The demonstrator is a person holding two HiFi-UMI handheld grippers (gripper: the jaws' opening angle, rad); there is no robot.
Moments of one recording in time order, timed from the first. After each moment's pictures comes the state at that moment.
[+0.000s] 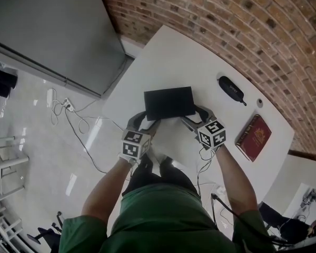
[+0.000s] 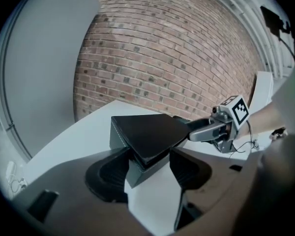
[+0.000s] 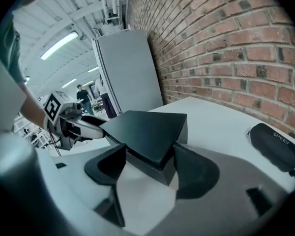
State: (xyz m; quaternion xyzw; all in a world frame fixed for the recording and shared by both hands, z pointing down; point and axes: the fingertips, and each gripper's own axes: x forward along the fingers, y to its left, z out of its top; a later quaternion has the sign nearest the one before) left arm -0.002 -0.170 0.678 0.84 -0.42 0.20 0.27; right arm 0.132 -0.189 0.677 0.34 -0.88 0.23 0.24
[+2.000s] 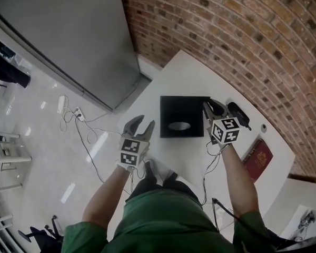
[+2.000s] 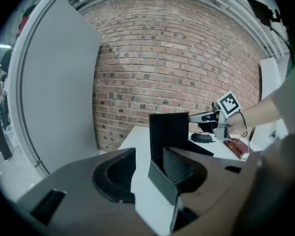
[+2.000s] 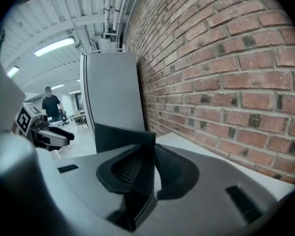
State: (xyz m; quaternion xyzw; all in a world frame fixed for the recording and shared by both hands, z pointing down) left arm -0.084 -0.222 0.594 0.83 -0.51 0.18 0.17; right arm 0.143 -0.318 0.581 0.45 -0.86 0.15 0.16
